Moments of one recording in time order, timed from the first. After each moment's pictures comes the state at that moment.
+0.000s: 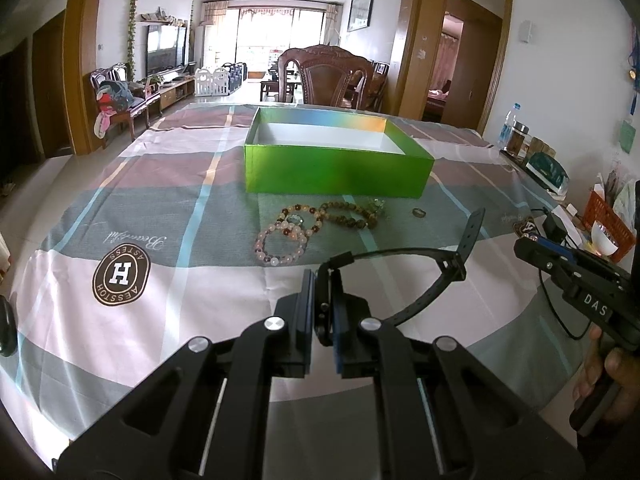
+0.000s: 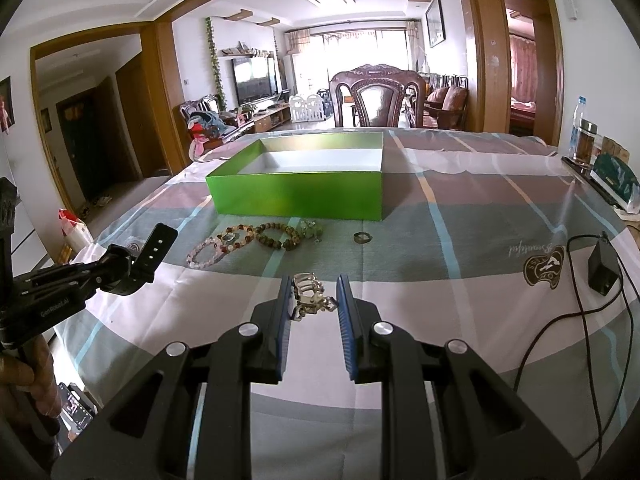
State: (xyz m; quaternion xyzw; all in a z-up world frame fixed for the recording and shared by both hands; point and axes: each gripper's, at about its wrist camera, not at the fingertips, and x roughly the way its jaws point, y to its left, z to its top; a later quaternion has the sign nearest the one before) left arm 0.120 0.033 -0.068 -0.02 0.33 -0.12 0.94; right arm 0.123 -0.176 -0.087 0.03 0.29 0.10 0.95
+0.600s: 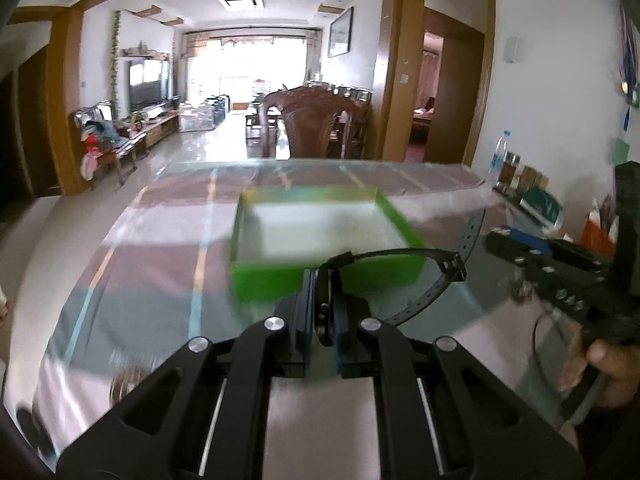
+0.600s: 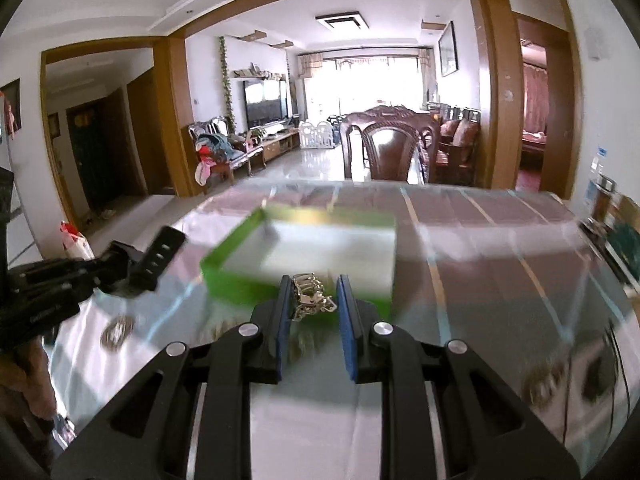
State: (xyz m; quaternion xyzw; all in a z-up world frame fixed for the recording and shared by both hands) left arm 0.215 0.022 0.015 0.00 0.28 -0.16 0.95; right arm 0.229 -0.167 -0.013 0.01 0.24 0.12 0.96
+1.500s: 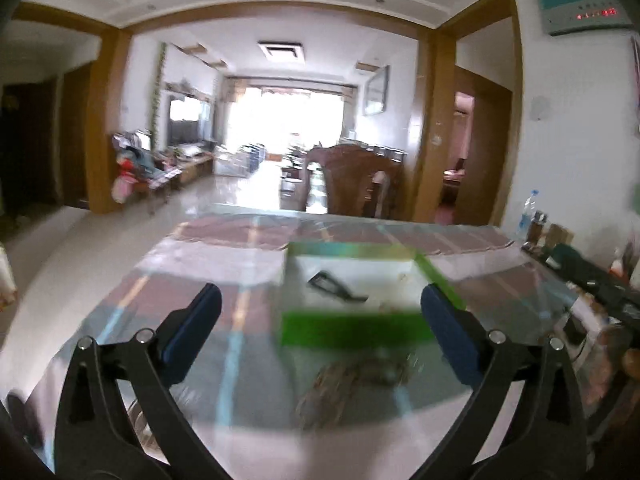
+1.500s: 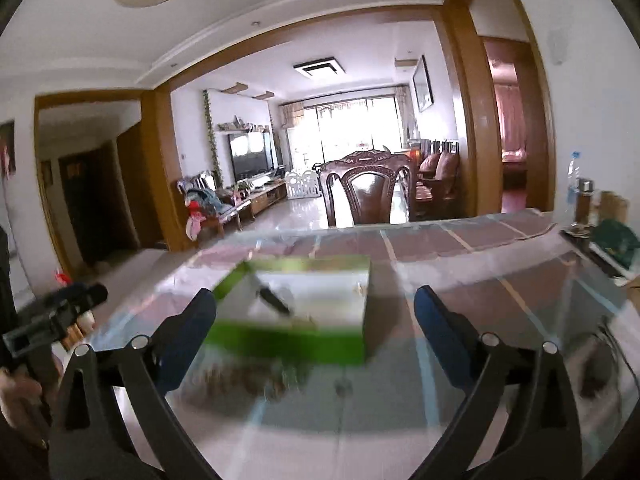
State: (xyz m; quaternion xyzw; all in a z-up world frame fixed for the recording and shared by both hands) left arm 0.161 0.062 0.000 -0.03 0.17 -0.07 0.98; right arm 0.167 -0.203 -0.014 0.05 0.15 0.09 0.98
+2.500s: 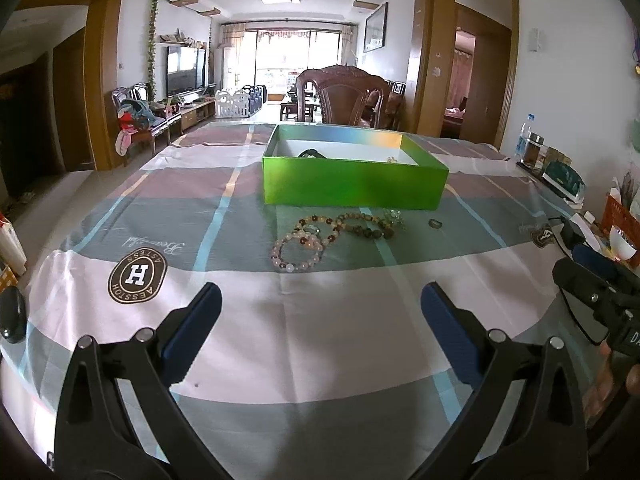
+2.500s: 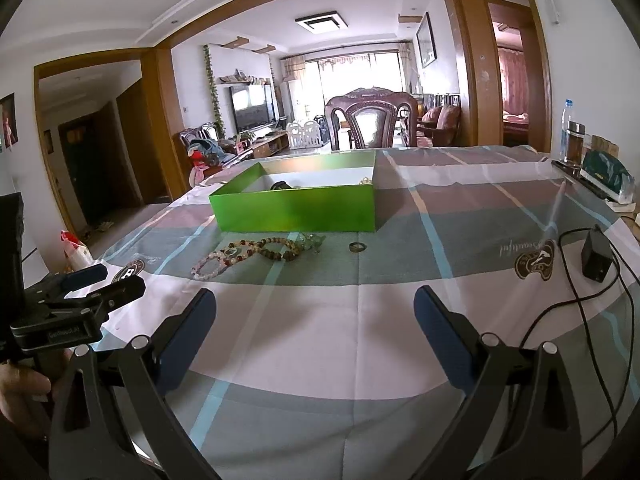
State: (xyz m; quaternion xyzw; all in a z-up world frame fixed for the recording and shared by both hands) left arm 0.102 0.027 -0.079 -0.01 0.29 -0.08 0.95; right arm 0.095 -0.186 -0.099 0.05 0.24 0.09 0.96
